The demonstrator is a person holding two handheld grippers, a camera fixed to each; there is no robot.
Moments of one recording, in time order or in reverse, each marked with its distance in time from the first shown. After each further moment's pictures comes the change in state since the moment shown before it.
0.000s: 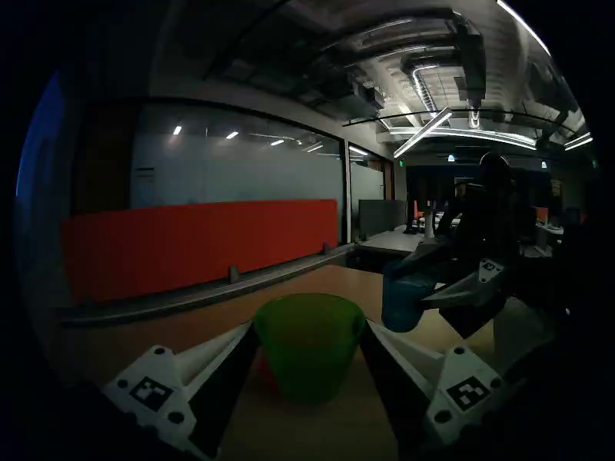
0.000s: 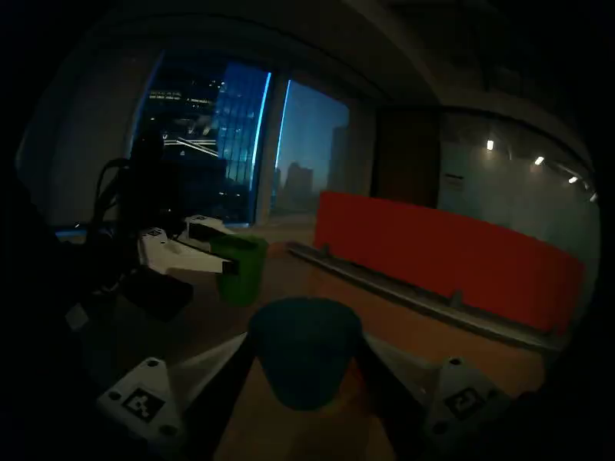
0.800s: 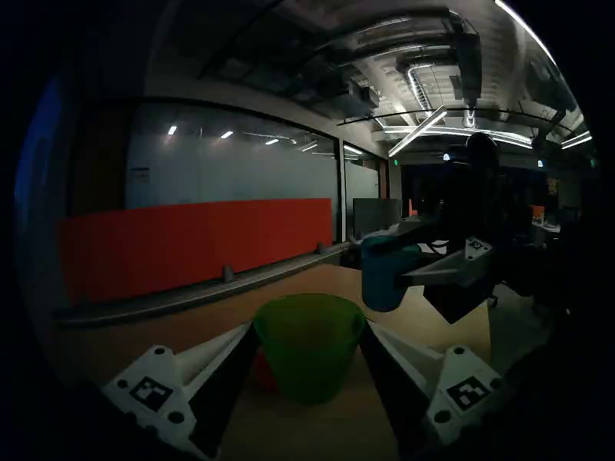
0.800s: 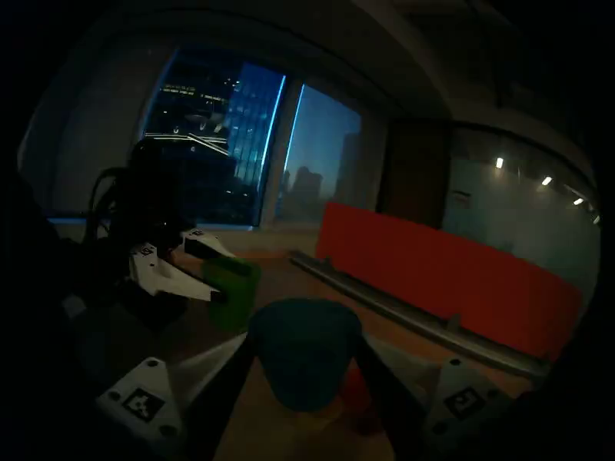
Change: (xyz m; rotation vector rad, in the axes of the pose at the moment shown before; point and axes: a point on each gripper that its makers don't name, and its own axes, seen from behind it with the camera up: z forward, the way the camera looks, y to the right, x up) left arm 0.000 0.008 0.001 -0.024 -0.004 0.009; right arm 0.035 0.015 0.013 0.026 0.029 -0.068
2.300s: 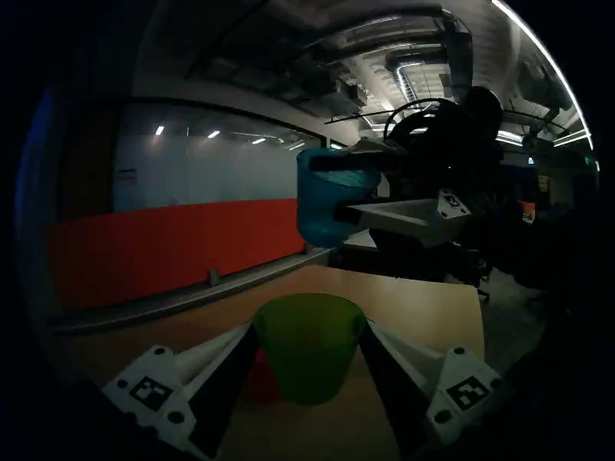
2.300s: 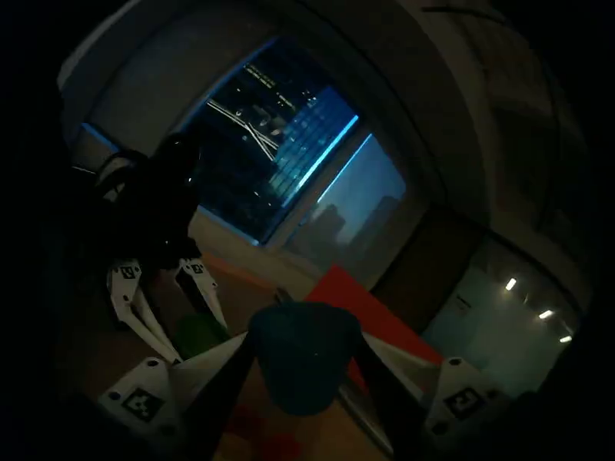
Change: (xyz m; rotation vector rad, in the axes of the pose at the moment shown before) left arm 0.007 0.015 0.022 -0.057 -0.005 0.012; right arm 0.100 0.033 0.043 0.036 0.138 -0.497
